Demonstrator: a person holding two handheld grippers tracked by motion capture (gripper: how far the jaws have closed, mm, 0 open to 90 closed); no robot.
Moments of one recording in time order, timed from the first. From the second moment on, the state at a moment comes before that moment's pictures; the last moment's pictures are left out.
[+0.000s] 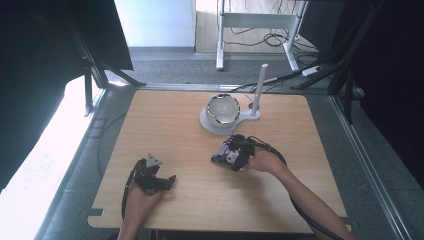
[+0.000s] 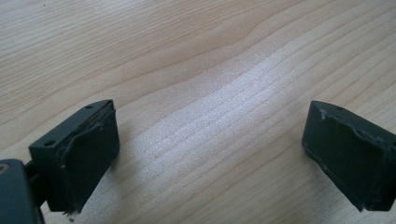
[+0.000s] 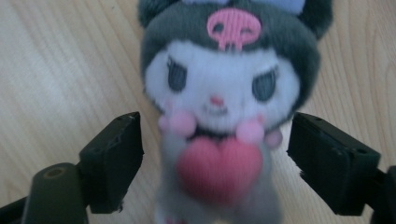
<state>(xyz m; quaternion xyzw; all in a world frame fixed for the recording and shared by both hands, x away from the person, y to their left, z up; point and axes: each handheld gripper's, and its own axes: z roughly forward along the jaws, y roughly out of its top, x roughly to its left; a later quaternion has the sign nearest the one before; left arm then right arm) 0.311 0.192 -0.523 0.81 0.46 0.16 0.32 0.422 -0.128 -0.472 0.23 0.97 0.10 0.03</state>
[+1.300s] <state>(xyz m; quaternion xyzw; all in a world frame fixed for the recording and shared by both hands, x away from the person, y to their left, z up) 0.311 0.192 -0.523 0.81 0.46 0.16 0.32 0.443 -0.195 -0.406 0.22 0.97 0.12 0.05</state>
